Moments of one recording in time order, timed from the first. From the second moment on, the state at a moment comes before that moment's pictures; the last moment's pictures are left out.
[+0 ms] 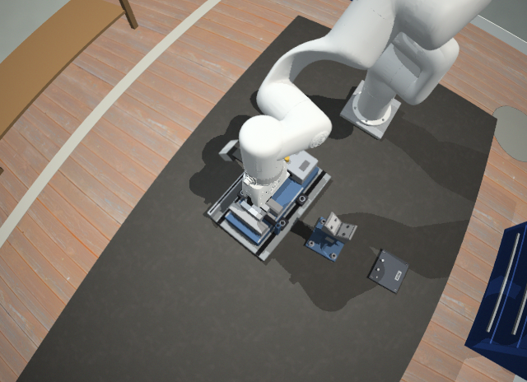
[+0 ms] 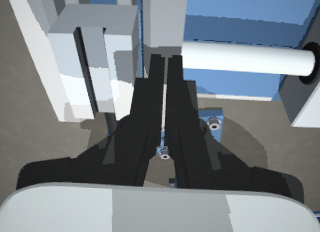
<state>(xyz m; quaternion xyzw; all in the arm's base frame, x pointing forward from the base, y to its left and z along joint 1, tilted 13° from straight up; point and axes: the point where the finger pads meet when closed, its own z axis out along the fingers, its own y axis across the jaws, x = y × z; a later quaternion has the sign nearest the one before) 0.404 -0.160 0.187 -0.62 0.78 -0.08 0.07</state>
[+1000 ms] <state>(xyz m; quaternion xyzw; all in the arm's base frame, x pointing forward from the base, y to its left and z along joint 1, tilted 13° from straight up) 0.407 -0.160 0.187 -0.62 0.78 -0.08 0.07</state>
